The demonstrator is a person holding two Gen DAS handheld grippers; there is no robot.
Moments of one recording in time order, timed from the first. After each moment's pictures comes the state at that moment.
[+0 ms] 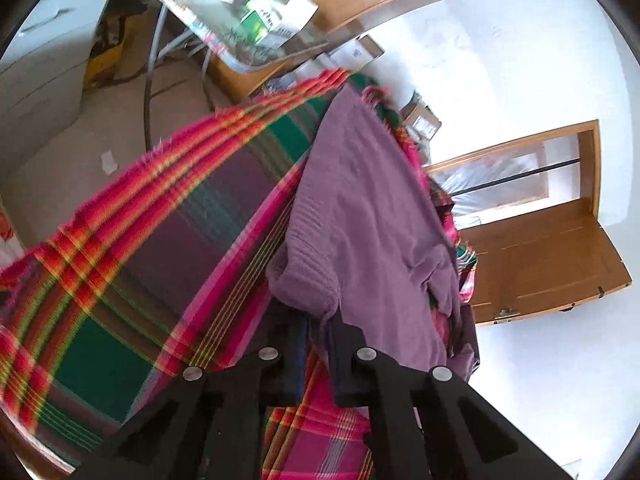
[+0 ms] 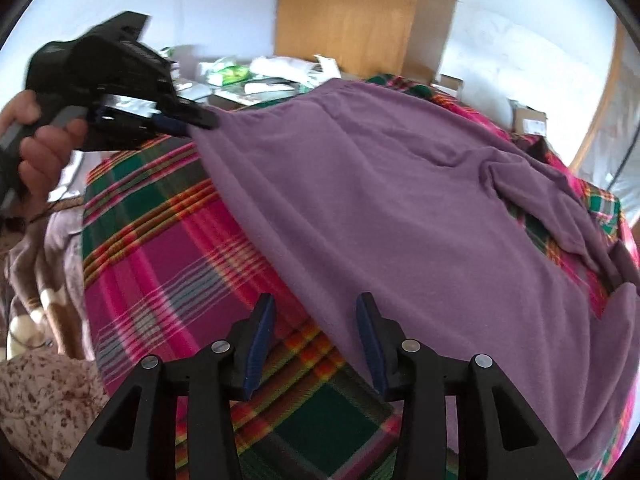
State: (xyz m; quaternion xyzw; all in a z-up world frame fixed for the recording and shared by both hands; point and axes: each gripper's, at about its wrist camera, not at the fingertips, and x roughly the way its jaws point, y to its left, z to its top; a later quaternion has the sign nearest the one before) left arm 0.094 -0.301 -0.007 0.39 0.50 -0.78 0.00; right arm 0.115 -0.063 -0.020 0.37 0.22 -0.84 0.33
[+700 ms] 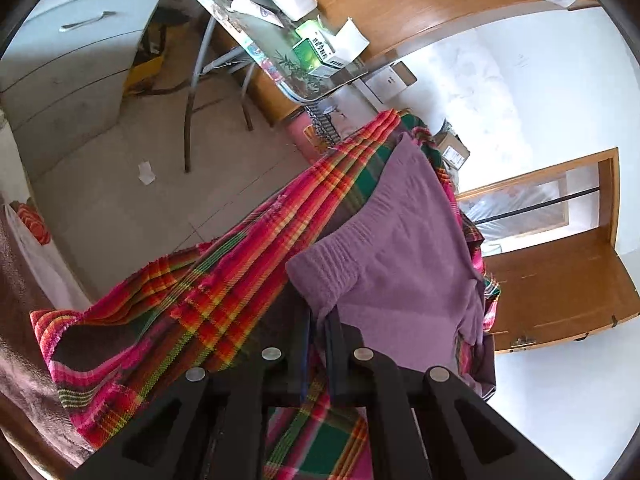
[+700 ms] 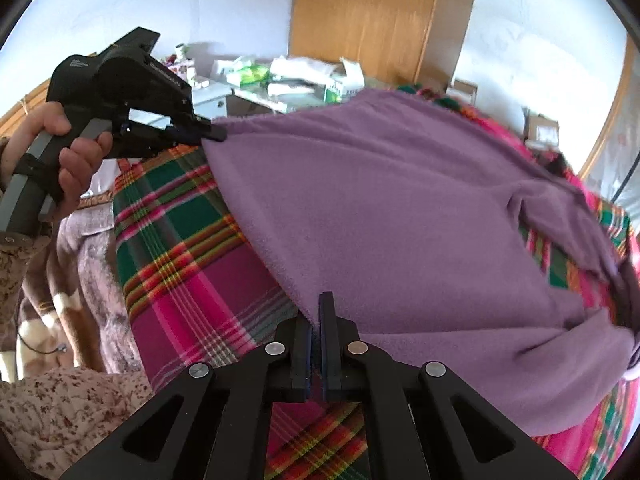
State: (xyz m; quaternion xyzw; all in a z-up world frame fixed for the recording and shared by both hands) left arm 0.121 -0.353 -0.026 0.38 0.51 -0.77 0.07; right arm 0.135 -0.098 -0.014 0.37 0.22 -0.83 0.36
